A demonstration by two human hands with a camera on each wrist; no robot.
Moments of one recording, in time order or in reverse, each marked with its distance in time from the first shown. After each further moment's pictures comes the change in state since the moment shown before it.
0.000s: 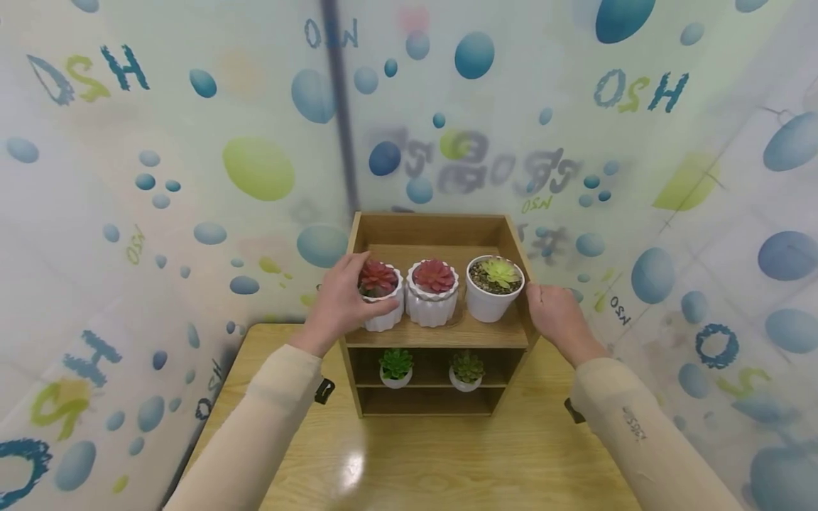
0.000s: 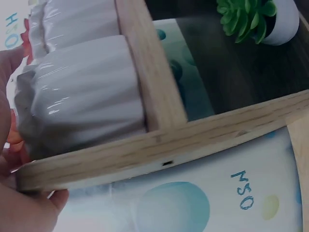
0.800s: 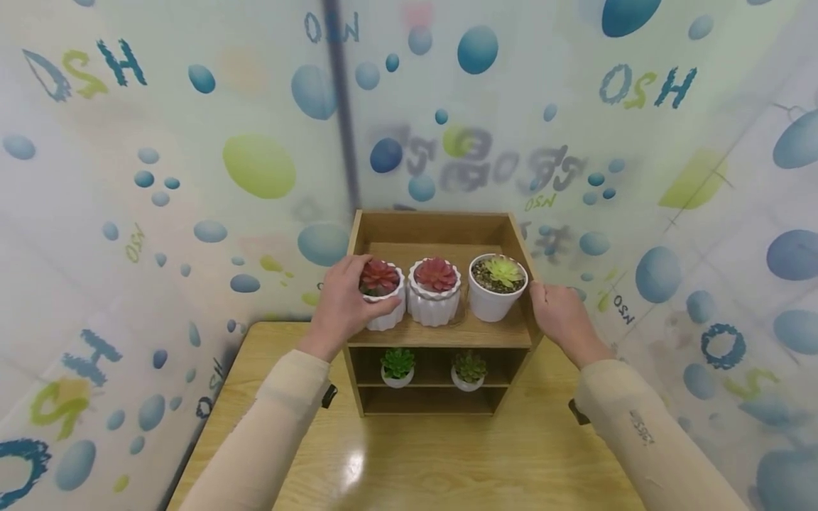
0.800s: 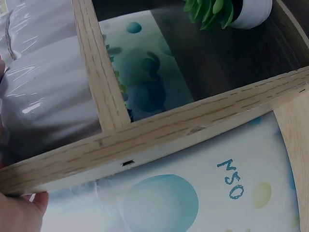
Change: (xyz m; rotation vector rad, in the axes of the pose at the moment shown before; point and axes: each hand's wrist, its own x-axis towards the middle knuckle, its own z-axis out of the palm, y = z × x) left_hand -0.001 -0.011 0.016 0.013 0.164 0.129; right_hand -0.001 0.002 -0.001 0.011 0.005 -0.013
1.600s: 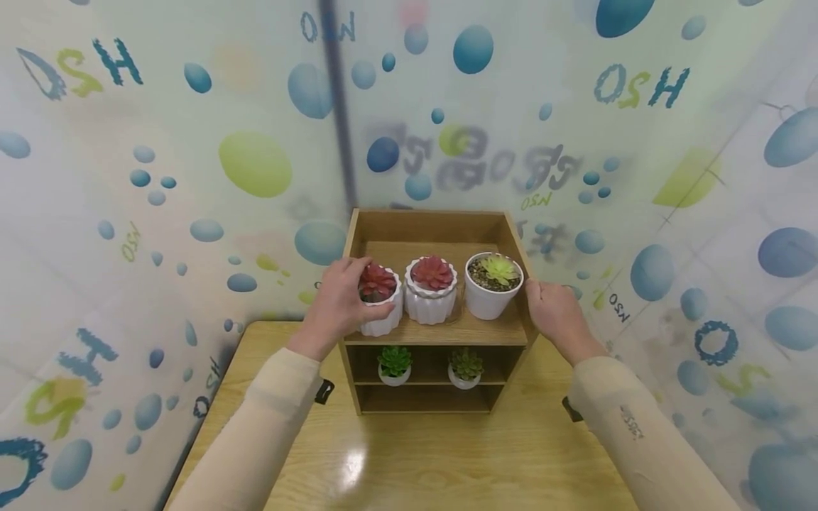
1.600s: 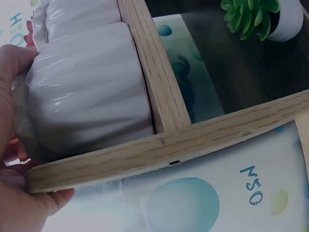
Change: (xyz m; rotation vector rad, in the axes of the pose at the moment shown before) left_hand -0.004 0.015 -0.015 0.061 -0.091 0.026; right_hand 0.000 -0.002 0.002 -0.016 0.042 -0.006
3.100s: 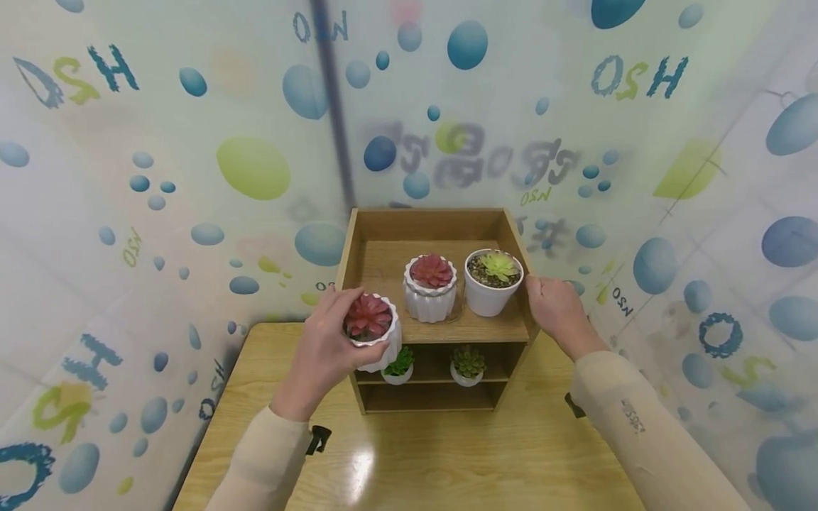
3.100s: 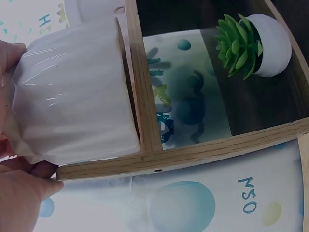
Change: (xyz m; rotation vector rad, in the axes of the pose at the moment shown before) left_hand -0.060 0.008 0.003 -0.101 0.237 0.190; right_hand 0.001 0.000 0.000 -0.009 -0.019 0.012
